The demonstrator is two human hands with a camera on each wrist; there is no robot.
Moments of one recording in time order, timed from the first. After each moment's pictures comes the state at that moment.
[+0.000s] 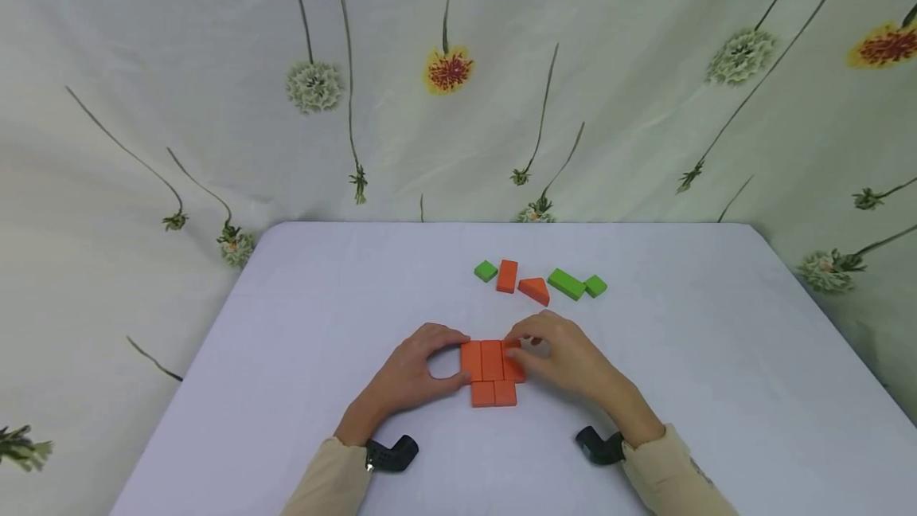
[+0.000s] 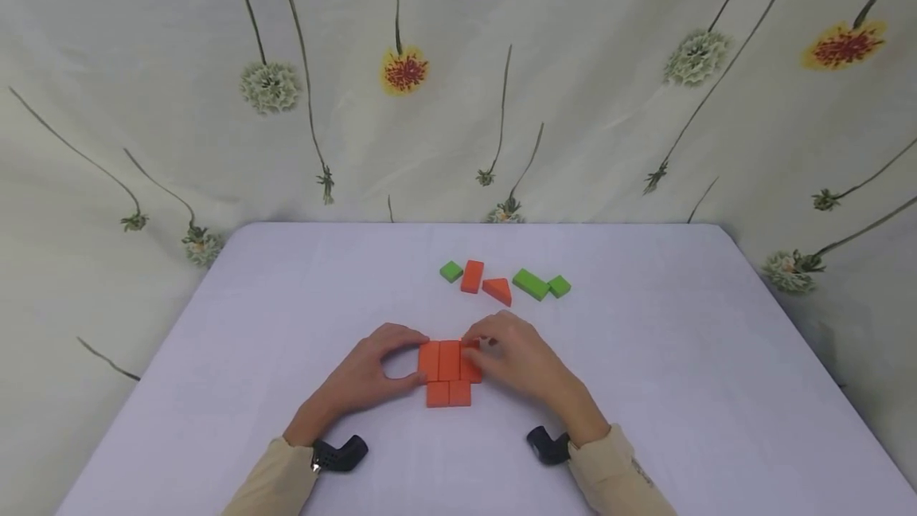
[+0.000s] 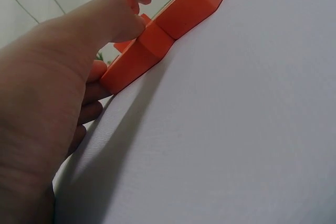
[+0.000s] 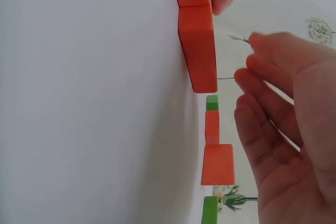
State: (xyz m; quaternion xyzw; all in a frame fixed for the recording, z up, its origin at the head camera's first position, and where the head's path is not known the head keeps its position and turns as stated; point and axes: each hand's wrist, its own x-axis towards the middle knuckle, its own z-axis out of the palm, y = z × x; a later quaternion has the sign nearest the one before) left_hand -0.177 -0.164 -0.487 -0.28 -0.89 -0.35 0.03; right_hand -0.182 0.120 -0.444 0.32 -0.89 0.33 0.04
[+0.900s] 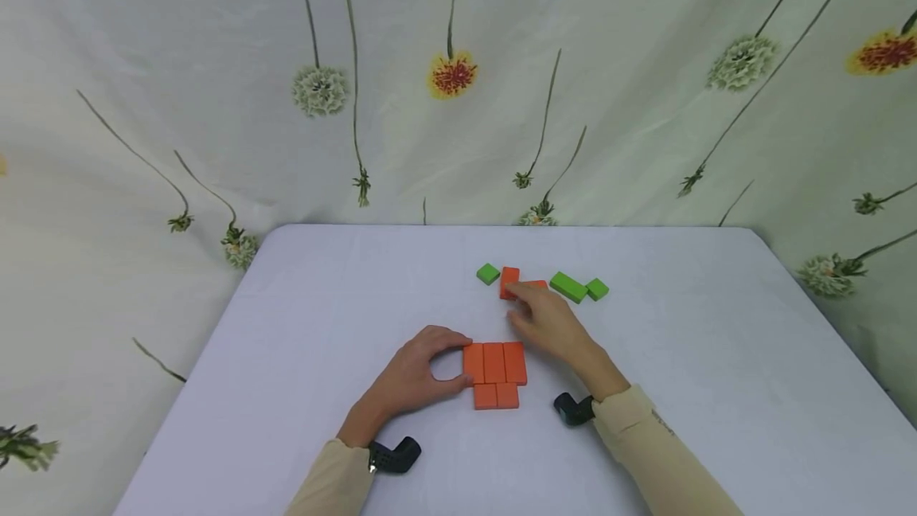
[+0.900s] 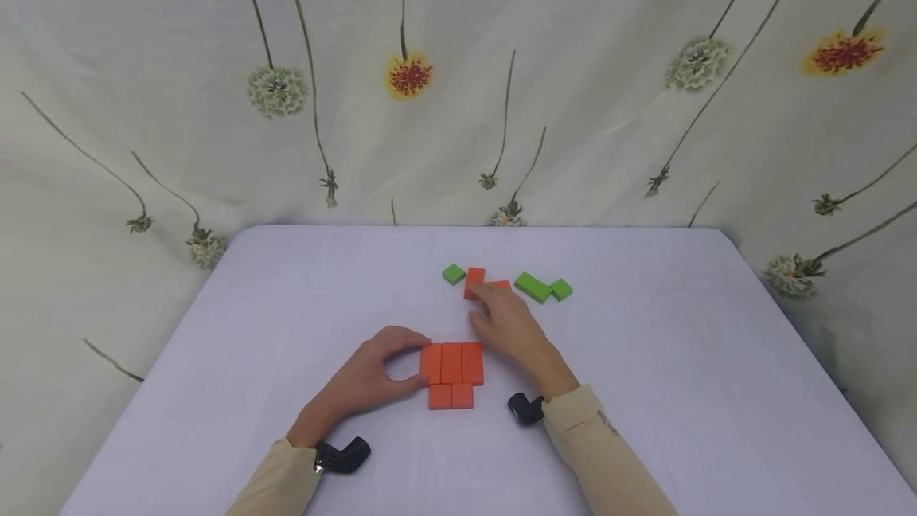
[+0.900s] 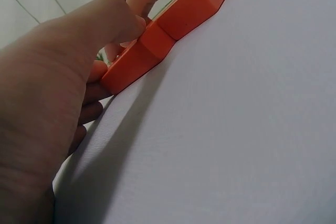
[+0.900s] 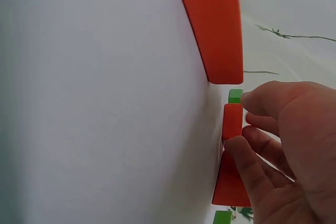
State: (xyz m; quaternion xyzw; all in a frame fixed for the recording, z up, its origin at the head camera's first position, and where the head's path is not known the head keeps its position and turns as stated) left_hand -0.175 -0.164 -0.483 -0.28 -0.90 -0.35 0.04; right_hand -0.232 0.095 -0.448 0.21 -0.94 0.28 0.03
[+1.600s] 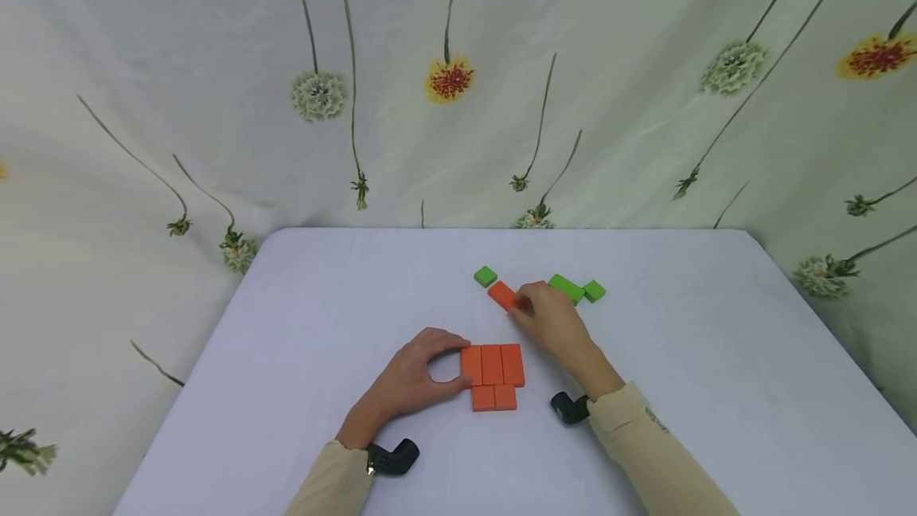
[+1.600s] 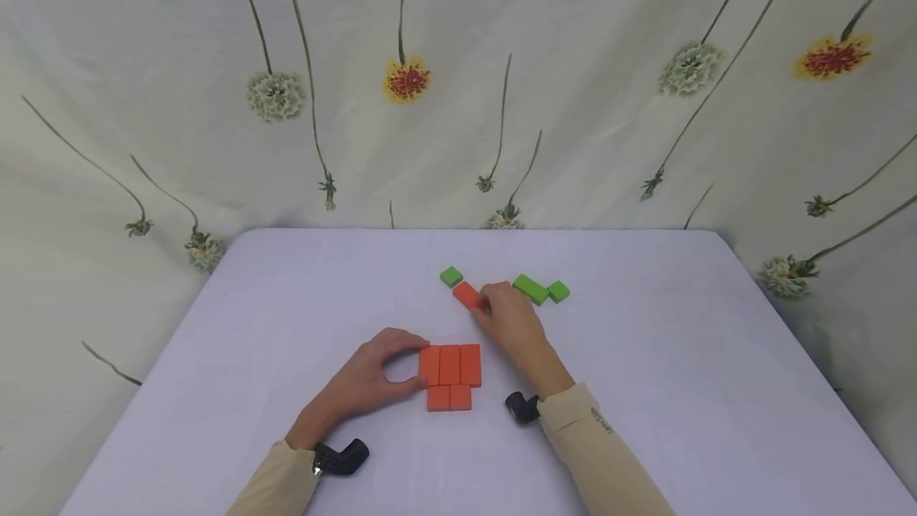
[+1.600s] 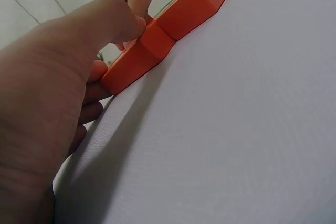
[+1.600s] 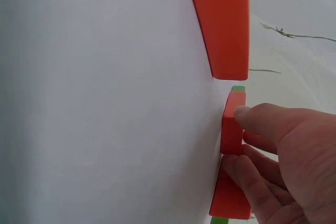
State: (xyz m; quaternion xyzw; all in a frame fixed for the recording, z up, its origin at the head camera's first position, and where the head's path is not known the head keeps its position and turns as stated) left_hand -0.176 -0.164 -0.485 -0.27 -0.90 -0.34 0.03; right_hand -0.233 0.093 -0.446 0.14 -0.96 0.23 0.07
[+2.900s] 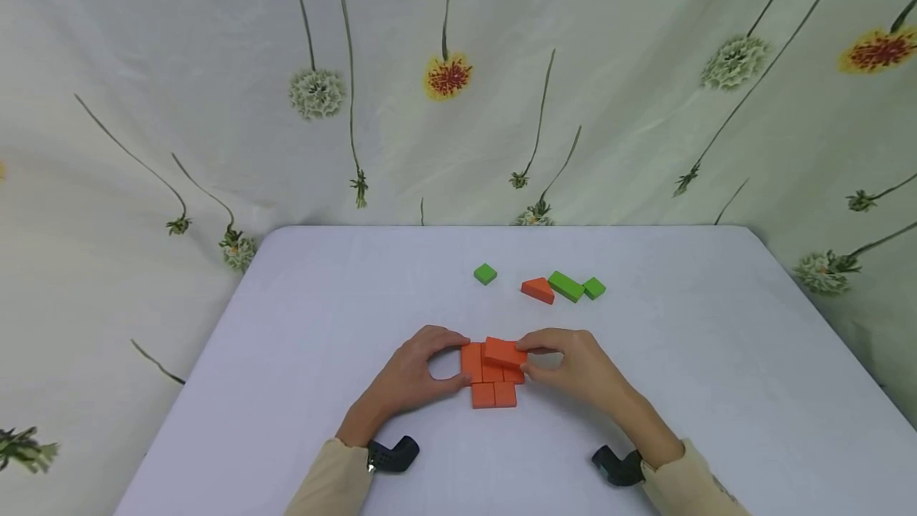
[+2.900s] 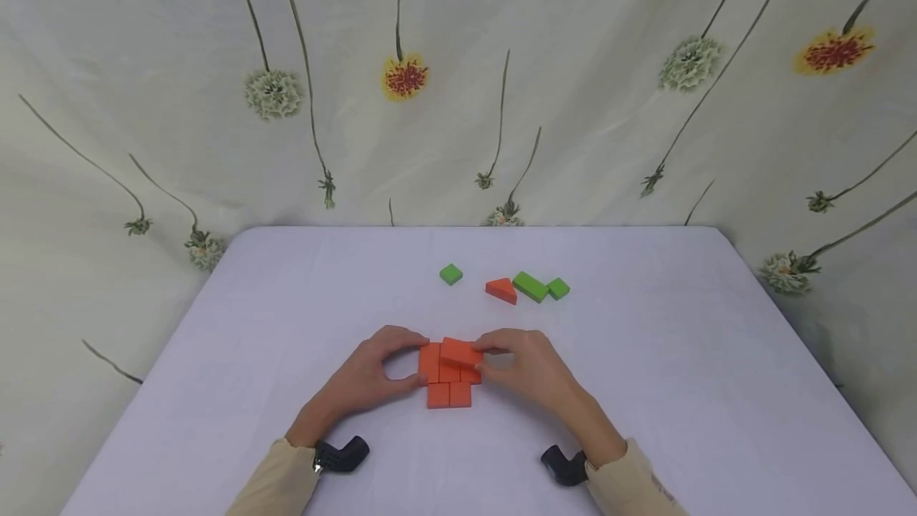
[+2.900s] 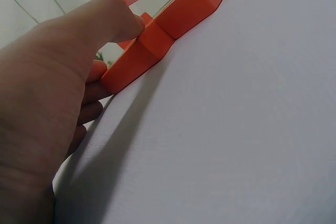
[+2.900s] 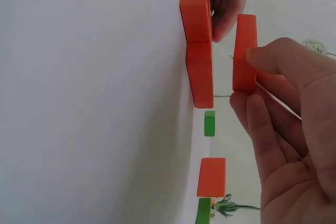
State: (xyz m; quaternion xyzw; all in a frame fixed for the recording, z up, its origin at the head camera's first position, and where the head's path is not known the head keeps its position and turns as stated) left_hand -0.175 -0.163 -0.485 -0.26 -0.90 -0.35 0.02; right_hand -0.162 0.131 -0.440 0.27 -0.89 0.36 0.03
